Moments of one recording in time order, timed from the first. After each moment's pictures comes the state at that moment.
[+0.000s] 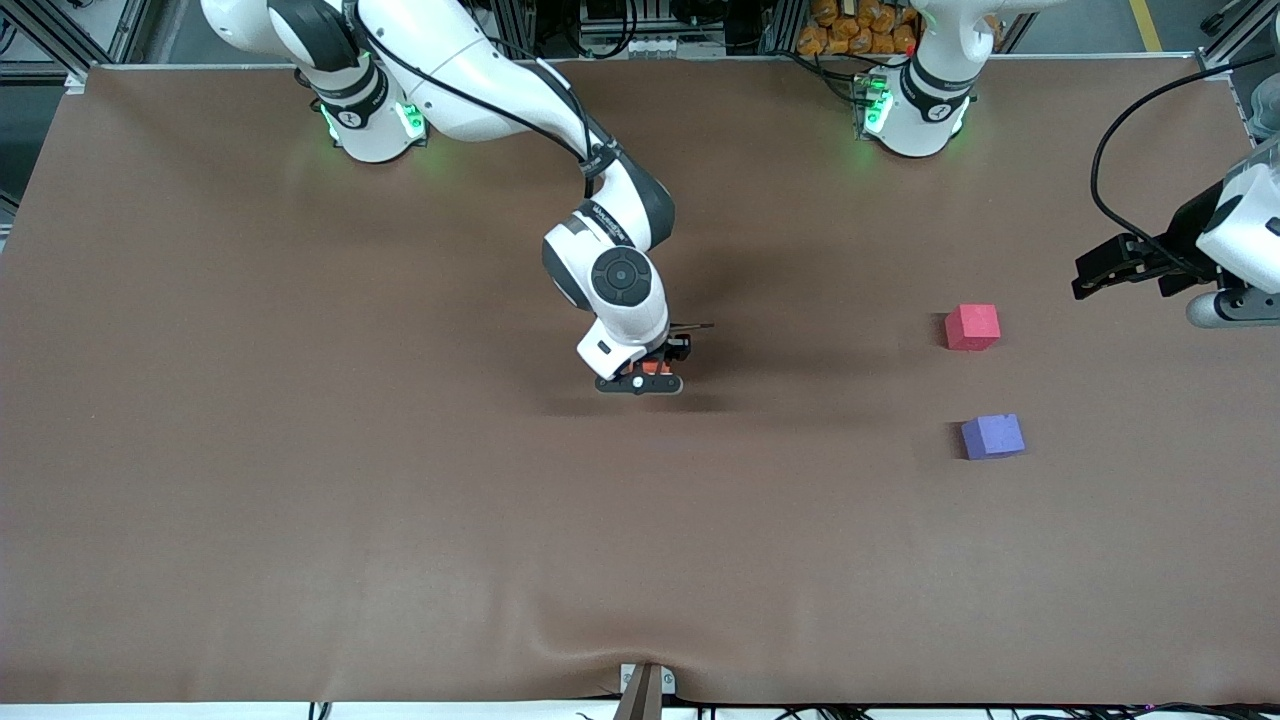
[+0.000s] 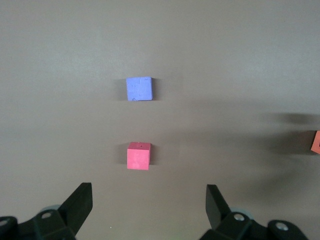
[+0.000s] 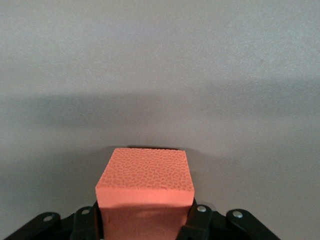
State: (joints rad) left arm 0.03 0.04 -0.08 -1.59 -0.01 1.60 -0.08; right arm 0.82 0.84 -0.04 -1.40 0.17 2.24 0.72
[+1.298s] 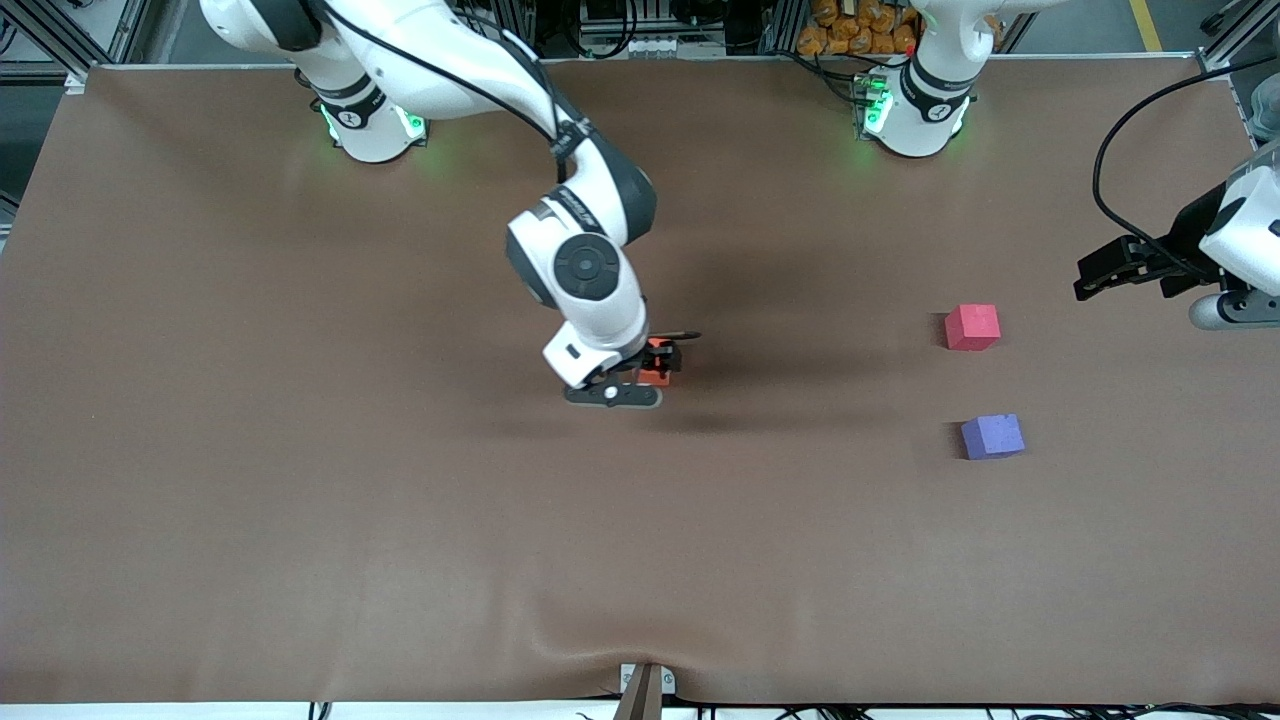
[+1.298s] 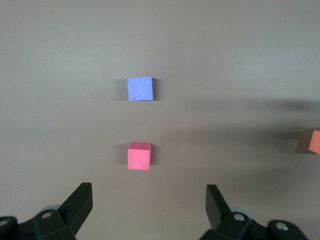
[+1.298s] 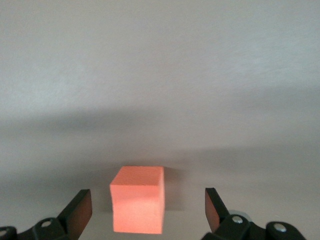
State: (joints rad) left arm 0.03 0.05 -0.08 -1.59 -0.01 1.60 -0.08; right arm 0.74 0.70 -0.08 -1.35 0.16 2.08 0.71
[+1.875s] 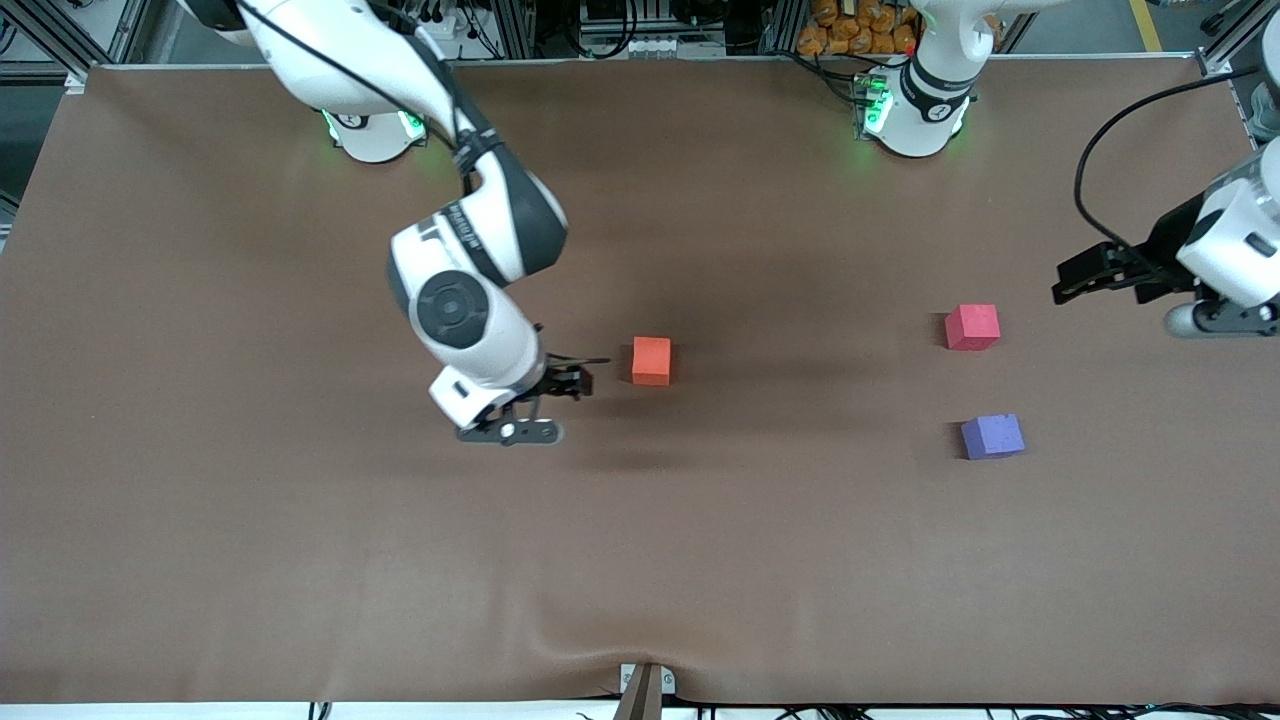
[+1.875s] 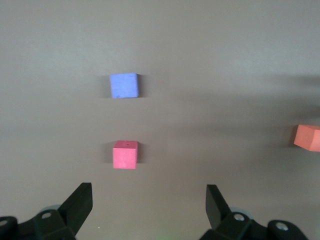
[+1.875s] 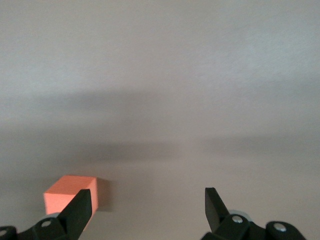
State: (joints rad) left arm 0.01 0.09 -0.08 -1.59 -0.07 1.60 -0.08; right arm 0.57 0.61 -0.08 -1.40 0.16 1.97 0.46
